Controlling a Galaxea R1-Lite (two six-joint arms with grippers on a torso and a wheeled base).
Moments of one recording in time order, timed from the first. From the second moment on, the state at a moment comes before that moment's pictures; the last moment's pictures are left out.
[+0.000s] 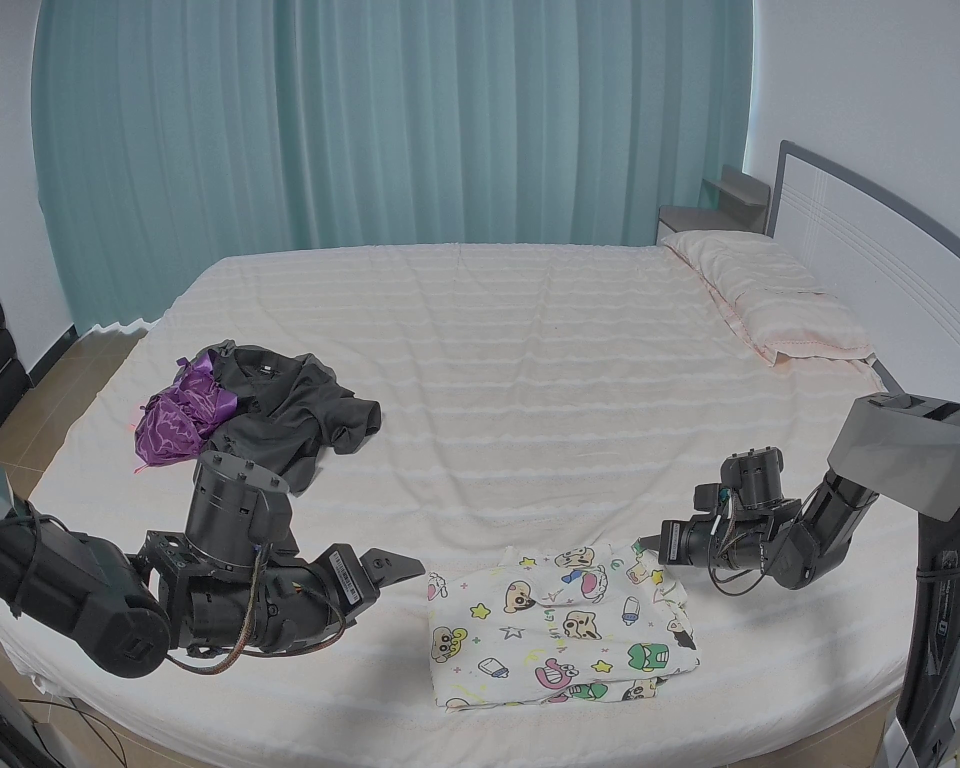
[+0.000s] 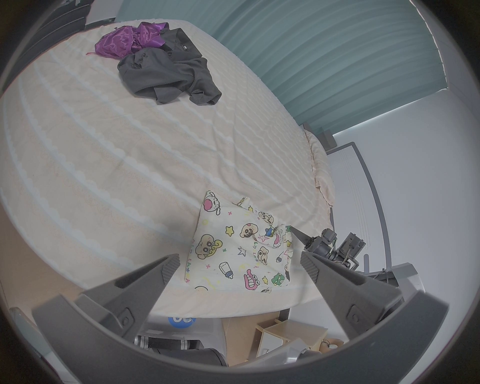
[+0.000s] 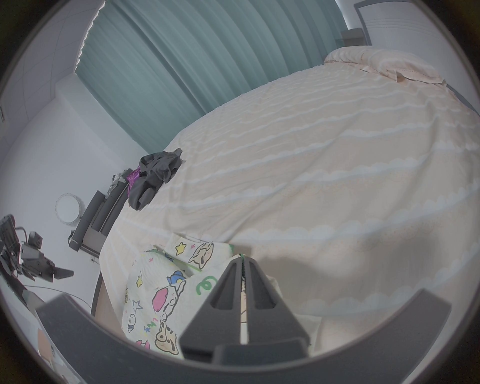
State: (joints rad) left arm -0.55 1.70 -0.54 -0.45 -0.11 -1.01; right arm 0.24 2.31 -0.80 -0.83 0.31 0.32
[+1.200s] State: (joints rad) left arm -0.55 1.70 -0.54 -0.45 -0.10 -1.01; right arm 0.12 2.30 -0.79 -0.83 0.31 0.40
